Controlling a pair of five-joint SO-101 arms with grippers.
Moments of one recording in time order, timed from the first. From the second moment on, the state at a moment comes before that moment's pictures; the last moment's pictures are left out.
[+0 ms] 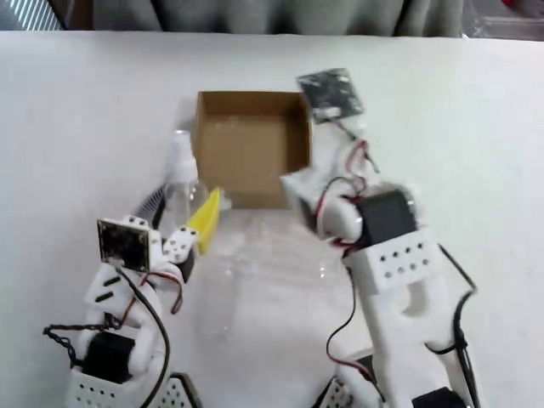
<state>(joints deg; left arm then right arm) 8.4 -104.0 87.7 35.7 3.9 -19.7 -32.1 14.2 83.2 -1.2</state>
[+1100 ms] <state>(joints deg) 8.4 -94.5 77.0 16.7 3.9 9.8 -59.2 78.2 61.2 33.7</state>
